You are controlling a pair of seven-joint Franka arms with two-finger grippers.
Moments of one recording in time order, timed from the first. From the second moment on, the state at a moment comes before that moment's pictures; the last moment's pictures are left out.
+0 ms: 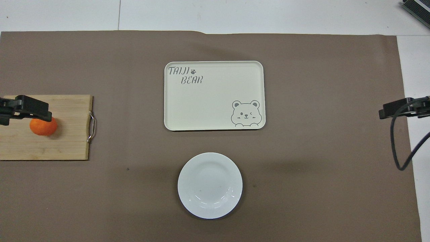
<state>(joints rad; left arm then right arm) -0.07 -0.01 0.00 -1.50 -0.02 1.44 -0.10 -0.06 0.00 -0.02 -1.57 0.02 1.55 -0.08</state>
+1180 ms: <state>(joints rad) -0.07 -0.01 0.00 -1.50 -0.02 1.44 -0.10 -0.06 0.00 -0.02 -1.57 0.02 1.55 -0.08</state>
